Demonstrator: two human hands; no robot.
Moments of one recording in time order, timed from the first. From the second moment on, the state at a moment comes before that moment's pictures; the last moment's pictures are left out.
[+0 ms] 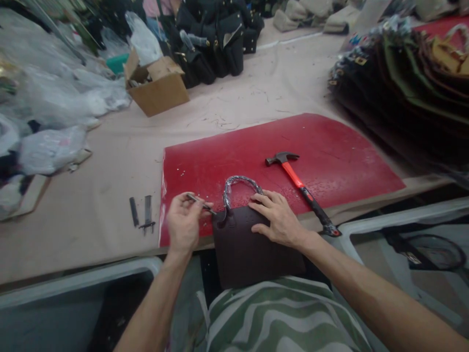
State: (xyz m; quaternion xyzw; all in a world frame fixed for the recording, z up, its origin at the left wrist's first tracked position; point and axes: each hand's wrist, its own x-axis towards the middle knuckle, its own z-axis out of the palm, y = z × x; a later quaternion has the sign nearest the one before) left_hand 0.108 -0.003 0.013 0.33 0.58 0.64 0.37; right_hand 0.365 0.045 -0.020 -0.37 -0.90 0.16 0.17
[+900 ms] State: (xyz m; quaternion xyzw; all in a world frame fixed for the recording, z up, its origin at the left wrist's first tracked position) left_hand 0.196 -0.017 -0.034 0.47 0.57 0.60 0.31; right_hand 0.369 0.042 -0.019 -0.36 -0.89 0.17 0.19
